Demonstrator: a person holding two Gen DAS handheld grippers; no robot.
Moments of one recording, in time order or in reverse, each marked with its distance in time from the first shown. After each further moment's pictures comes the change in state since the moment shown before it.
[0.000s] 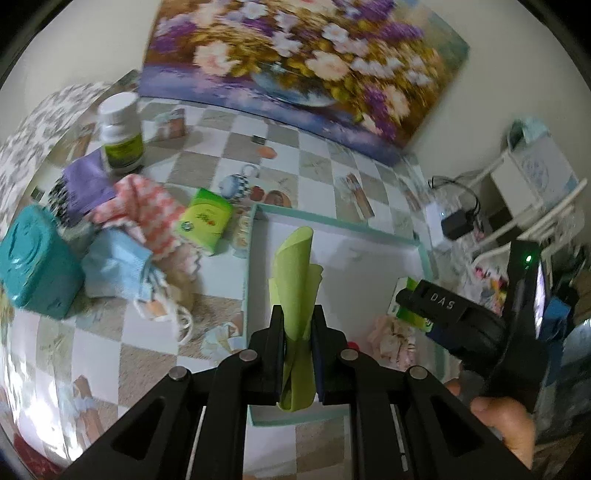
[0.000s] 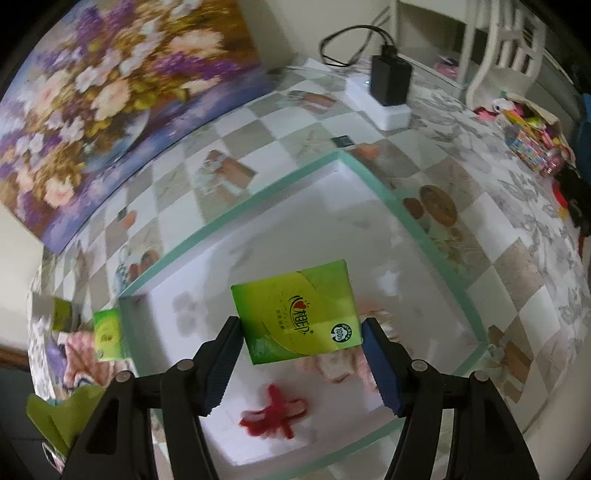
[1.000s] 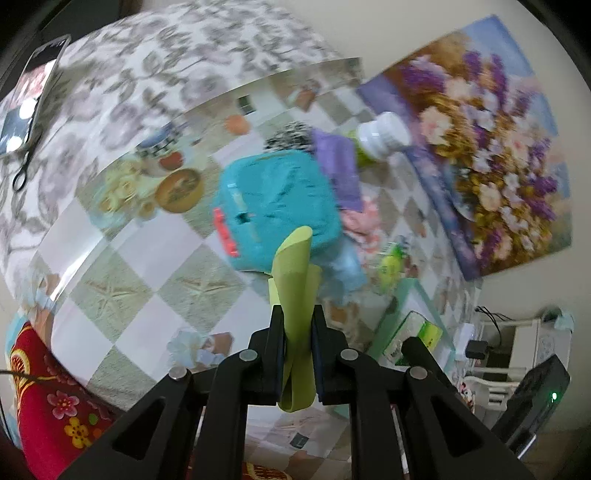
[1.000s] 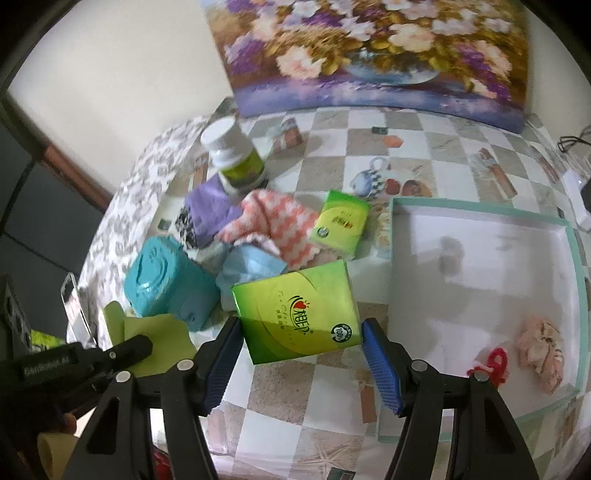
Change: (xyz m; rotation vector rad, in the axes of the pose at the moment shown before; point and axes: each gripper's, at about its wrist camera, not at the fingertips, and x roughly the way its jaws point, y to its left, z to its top) left arm -0.083 0.199 -0.016 -0.644 -0.005 0.035; right arm -0.044 0.175 -0.116 -0.593 0.044 0.350
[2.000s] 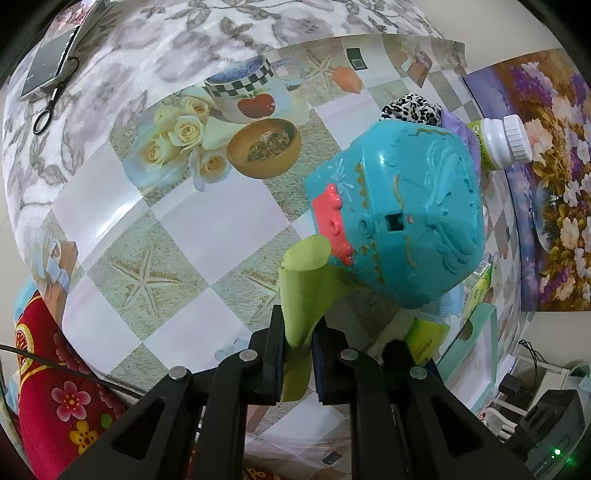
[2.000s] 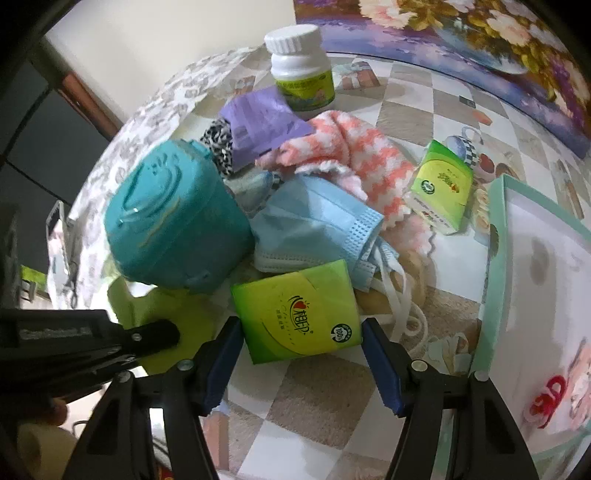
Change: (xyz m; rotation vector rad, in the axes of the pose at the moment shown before) left arm 0.057 0.057 0.013 -0.218 0.132 0.225; right arm 0.087 0.060 -0.022 -0.192 0.157 0.023
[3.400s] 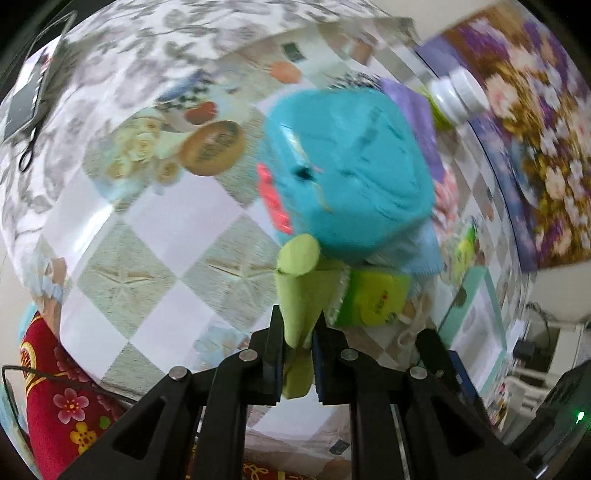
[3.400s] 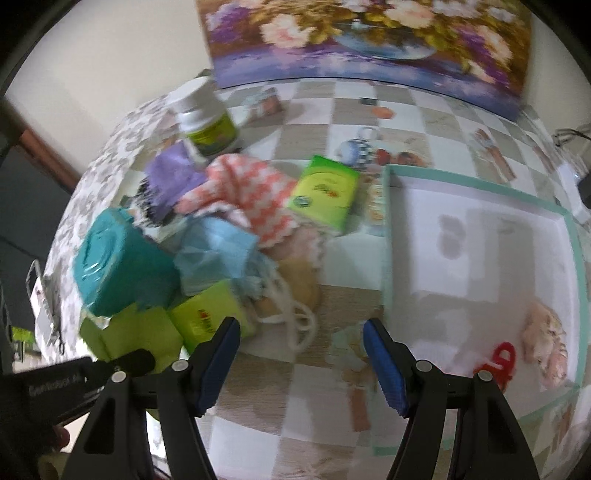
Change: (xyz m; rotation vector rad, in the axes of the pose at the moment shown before) left arm -0.013 -0.027 -0.021 0.150 -0.018 -0.006; right arm -0.037 -0.043 -0.008 0.134 -0.071 -0.096
